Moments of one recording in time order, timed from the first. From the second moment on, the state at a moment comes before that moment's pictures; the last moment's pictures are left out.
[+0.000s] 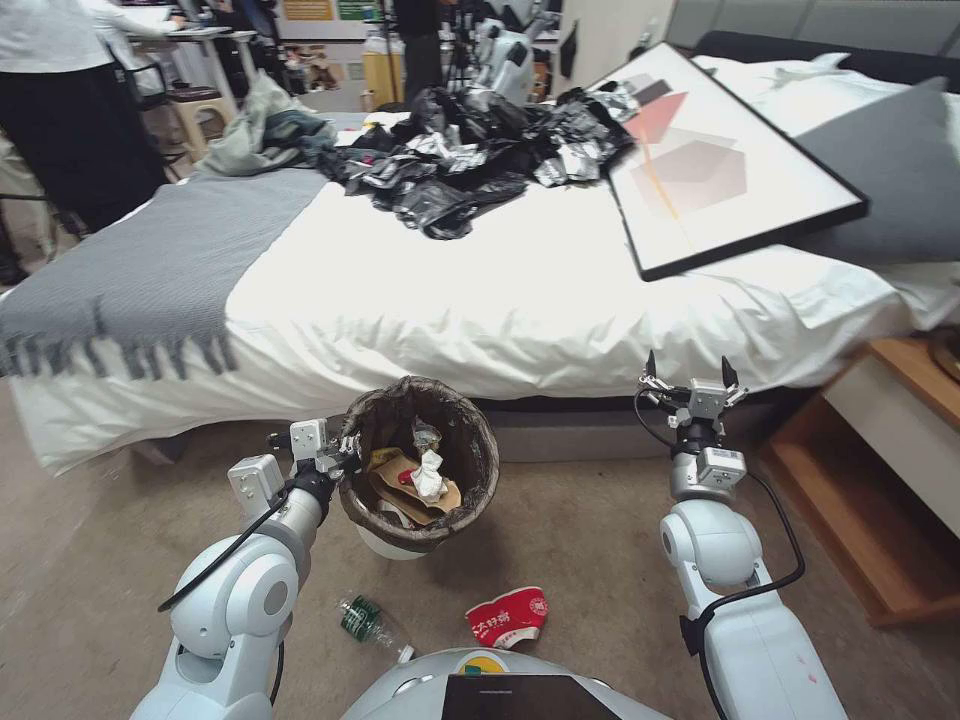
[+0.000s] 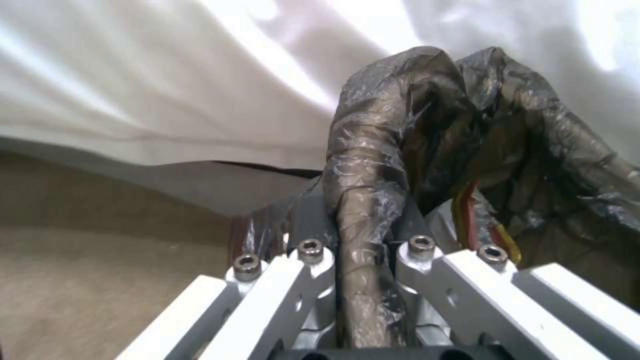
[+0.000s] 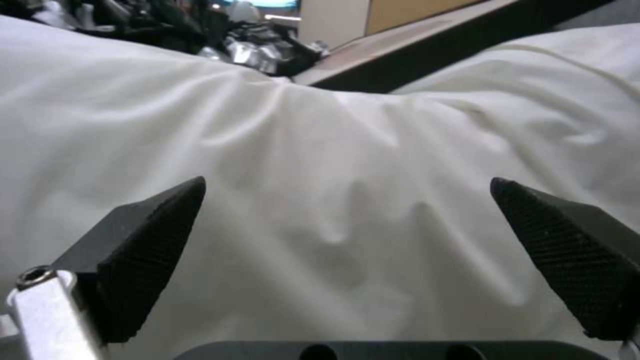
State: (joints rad) left arm 1.51 -1.42 -0.58 -2.38 -0.55 0.74 -0.23; right arm -1.34 1.35 0.61 1.98 0.05 0.04 0.28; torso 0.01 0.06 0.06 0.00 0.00
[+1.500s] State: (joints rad) left arm 1.52 -1.42 -0.58 -2.37 -0.51 0.74 -0.20; right arm -1.34 1.34 0.57 1.98 0.08 0.03 0.30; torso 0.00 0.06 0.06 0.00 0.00
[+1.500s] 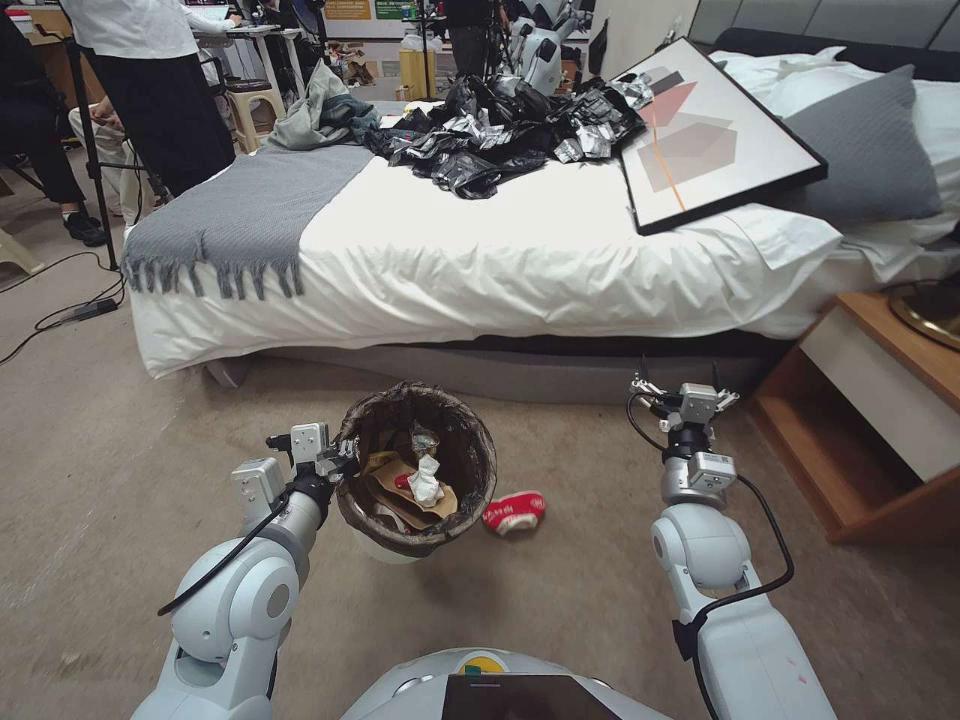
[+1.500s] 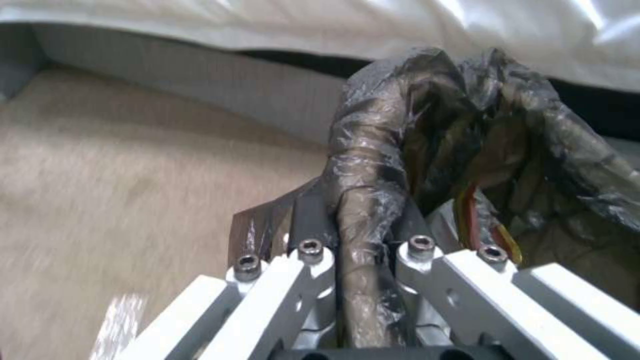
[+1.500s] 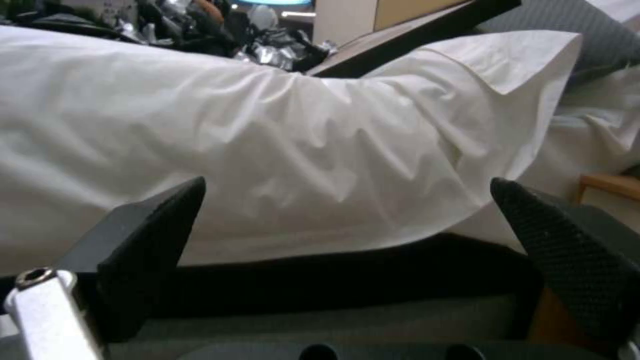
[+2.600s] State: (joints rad) left arm 1.52 -1.42 -0.58 -2.38 -0.51 0.74 -0.20; right arm -1.11 1.10 0.32 2.04 0.69 -0.74 0.40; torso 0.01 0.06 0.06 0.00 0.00
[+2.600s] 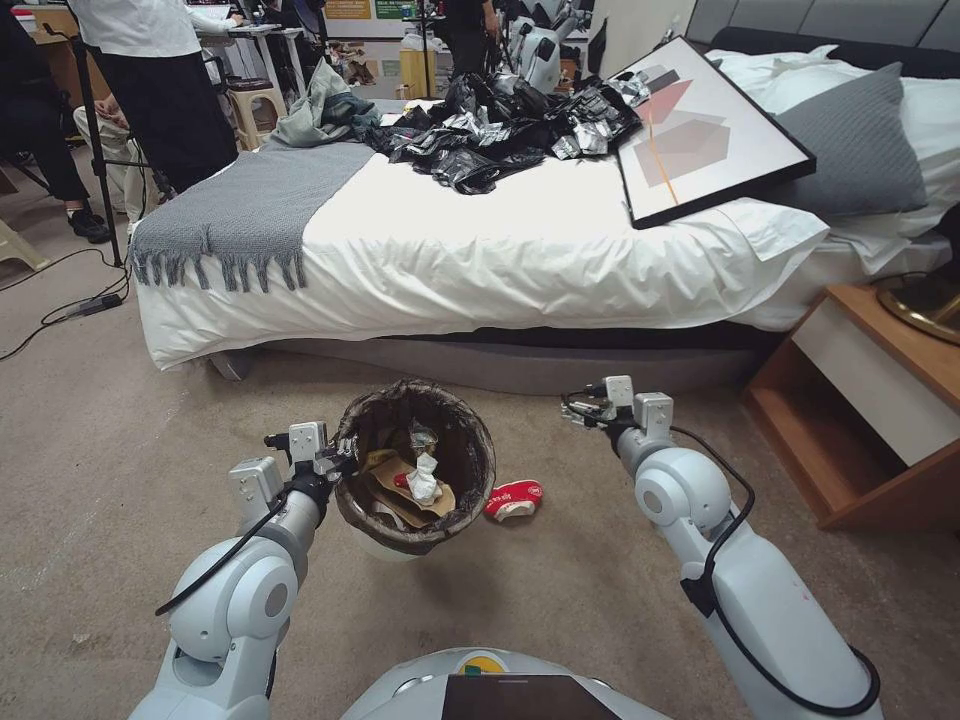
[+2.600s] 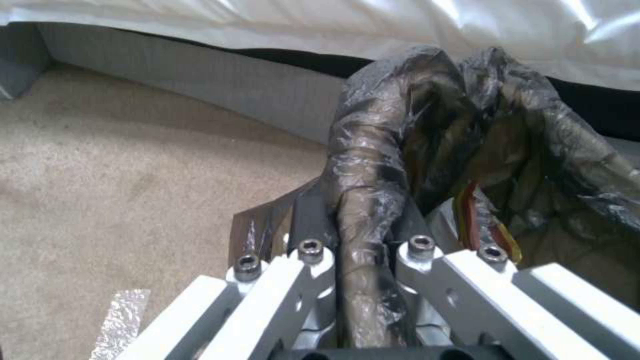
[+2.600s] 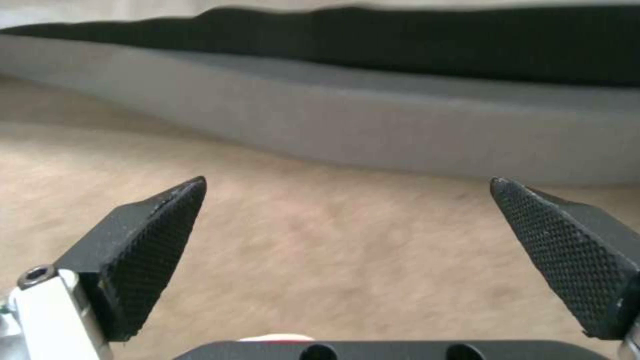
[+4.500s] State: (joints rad) left arm 1.53 -1.41 -0.58 -2.36 -0.50 0.74 -0.21; right arm -1.05 1.50 0.36 1.33 1.00 -0.62 0.59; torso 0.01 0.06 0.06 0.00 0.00
